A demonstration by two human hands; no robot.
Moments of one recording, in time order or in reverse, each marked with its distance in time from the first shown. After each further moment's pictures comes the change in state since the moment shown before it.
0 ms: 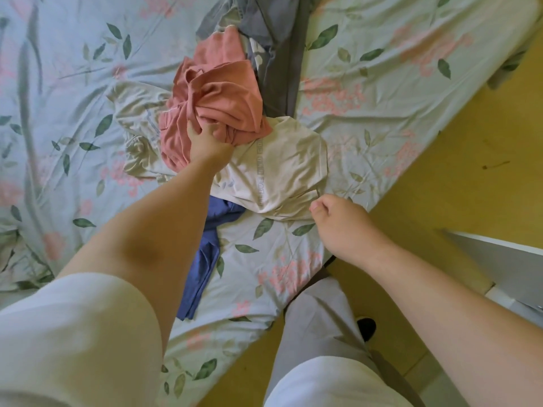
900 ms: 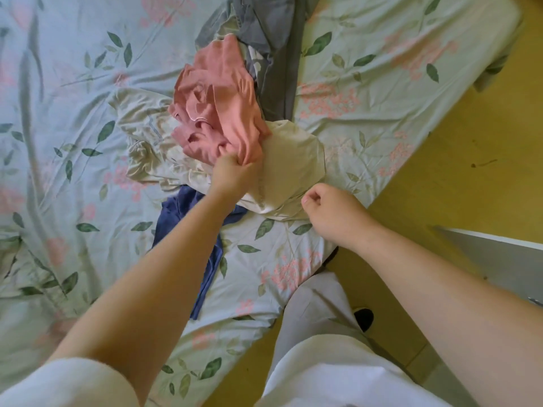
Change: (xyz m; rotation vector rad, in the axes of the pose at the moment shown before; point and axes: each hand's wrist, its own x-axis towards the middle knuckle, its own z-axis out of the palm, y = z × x) left_hand -0.109 0.034 -0.014 -0.336 -0.115 0.051; right_hand 0.004 -0.024 -0.002 -0.012 0.005 0.026
